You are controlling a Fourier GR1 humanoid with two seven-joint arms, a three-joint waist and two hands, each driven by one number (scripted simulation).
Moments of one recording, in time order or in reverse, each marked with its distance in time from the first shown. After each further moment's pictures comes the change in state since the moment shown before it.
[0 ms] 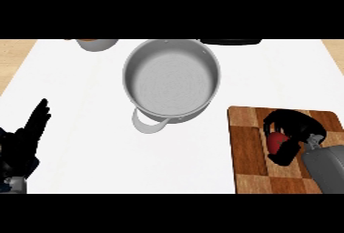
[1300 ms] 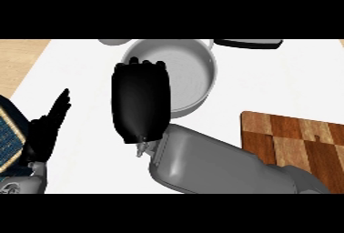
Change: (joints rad) left arm -0.101 -0.043 -0.071 0.039 -0.045 0.000 0.023; right arm -0.785 0.450 0.569 -0.041 0.197 -0.617 0.898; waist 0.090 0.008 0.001
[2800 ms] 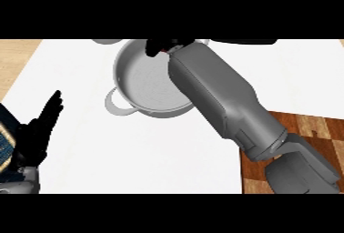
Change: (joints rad) left arm 0.035 0.001 0.041 -0.041 0.006 -0.018 -0.005; right arm -0.348 0.008 -0.291 0.953 -0.194 -0.486 -0.465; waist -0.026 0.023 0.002
